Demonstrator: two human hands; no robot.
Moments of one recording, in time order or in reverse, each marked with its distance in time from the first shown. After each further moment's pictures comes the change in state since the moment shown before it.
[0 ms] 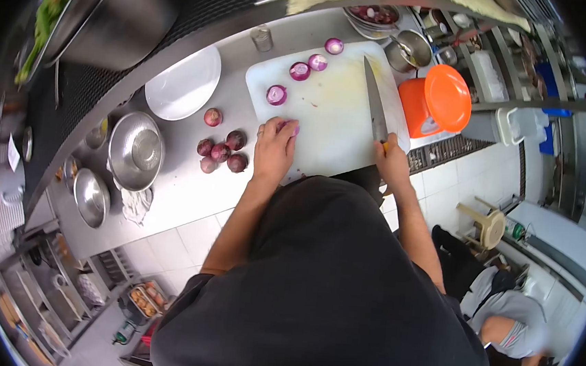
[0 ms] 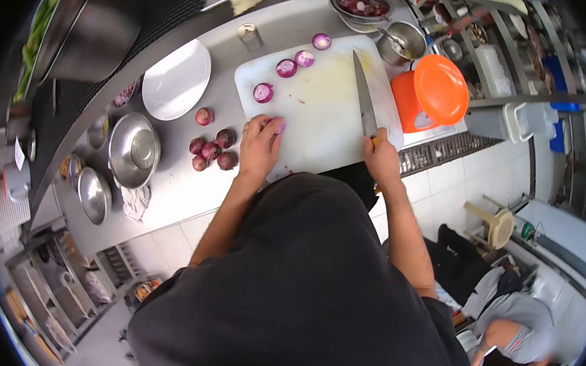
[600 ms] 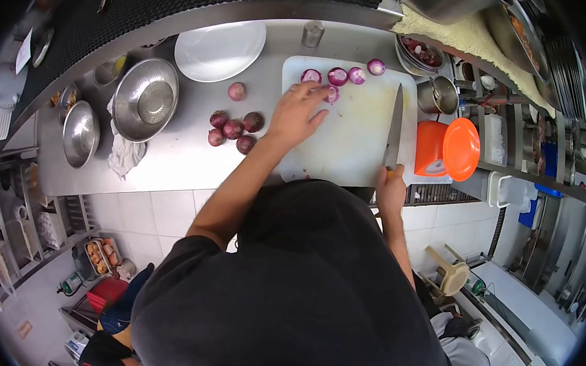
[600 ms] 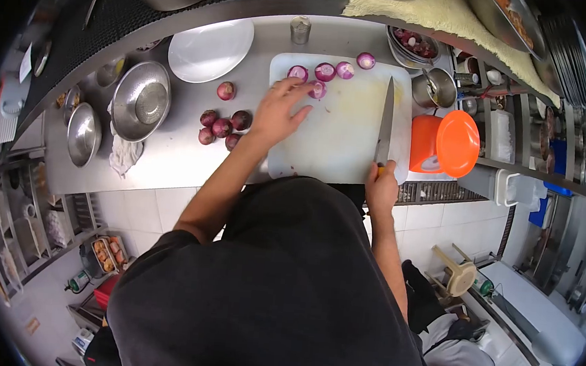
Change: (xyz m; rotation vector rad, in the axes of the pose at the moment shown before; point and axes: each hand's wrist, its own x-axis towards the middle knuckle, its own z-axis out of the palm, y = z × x) left_hand 0.063 -0.016 -0.011 -0.065 0.135 0.021; right_hand 0.002 0.014 0.022 -0.128 0.124 -0.092
